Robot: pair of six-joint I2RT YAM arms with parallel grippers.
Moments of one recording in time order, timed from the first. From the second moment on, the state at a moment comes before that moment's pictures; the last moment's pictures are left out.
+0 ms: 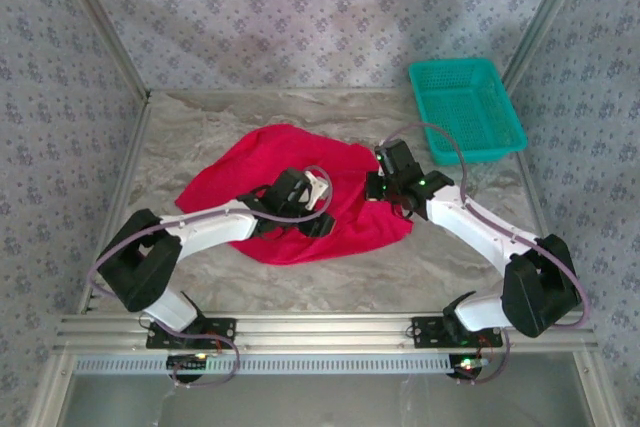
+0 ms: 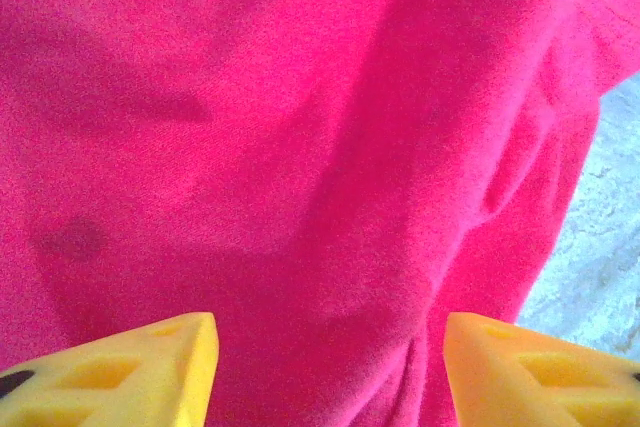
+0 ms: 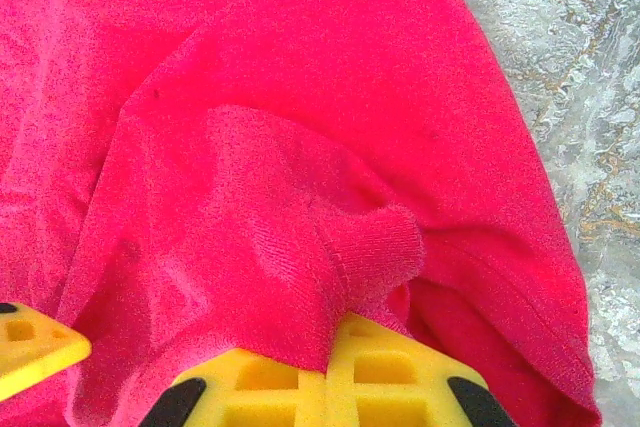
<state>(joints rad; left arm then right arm) -0.80 1.57 0.87 -0.16 0.18 -0.23 0.55 1.36 0.97 -0.47 0.05 0.48</state>
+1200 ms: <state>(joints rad) -0.76 1.44 1.16 -0.47 0.13 -0.11 0.39 1.37 1.07 -0.57 0.01 0.39</state>
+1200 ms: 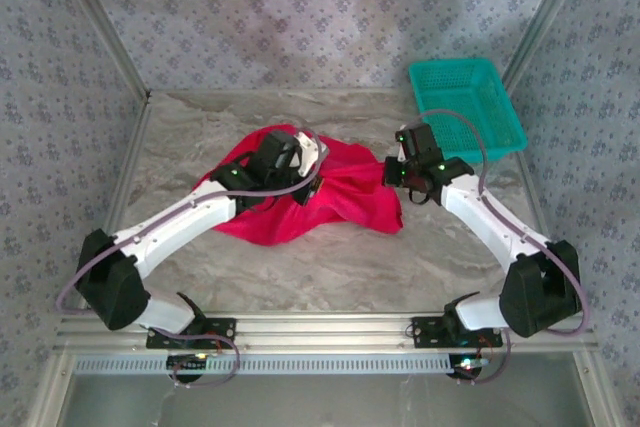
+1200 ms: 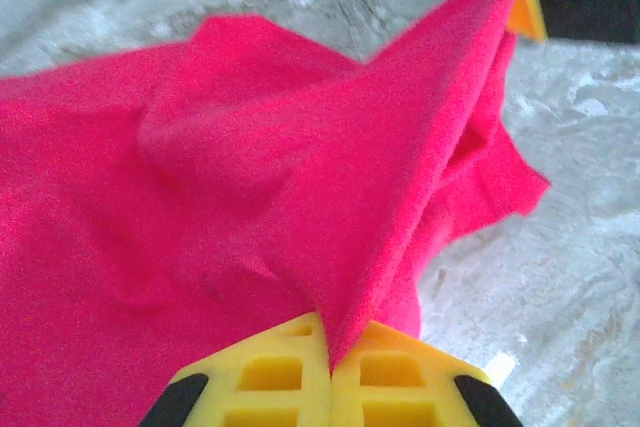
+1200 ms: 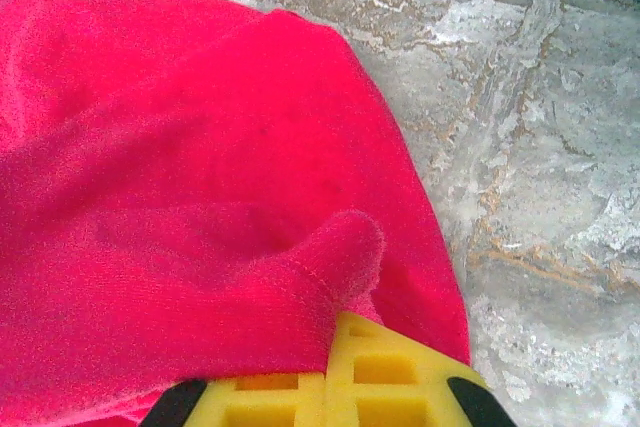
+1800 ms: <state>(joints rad) -0.78 1.59 1.12 -0.35 0.23 -0.36 0.54 1.50 1.08 -0.59 0.04 0.56</state>
